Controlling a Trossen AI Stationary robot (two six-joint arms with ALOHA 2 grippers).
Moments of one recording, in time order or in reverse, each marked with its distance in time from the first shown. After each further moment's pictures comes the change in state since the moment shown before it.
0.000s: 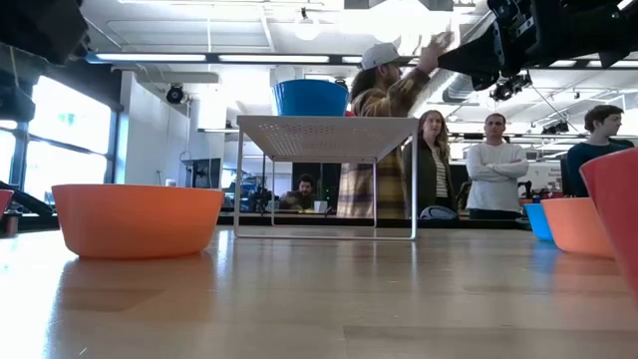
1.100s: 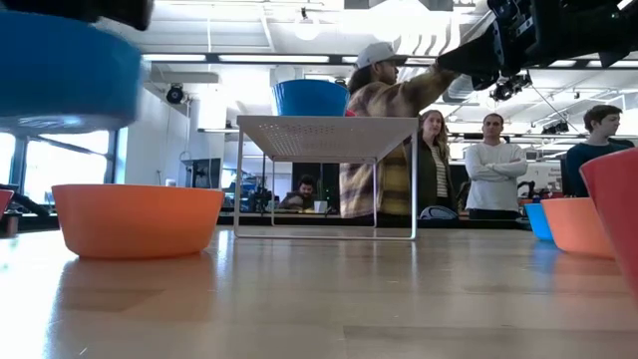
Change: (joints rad) left arm 0.253 -0.360 -0.002 -0.269 -0.162 0.005; right arm 0.000 0.000 0.002 -0.001 0.002 0.000
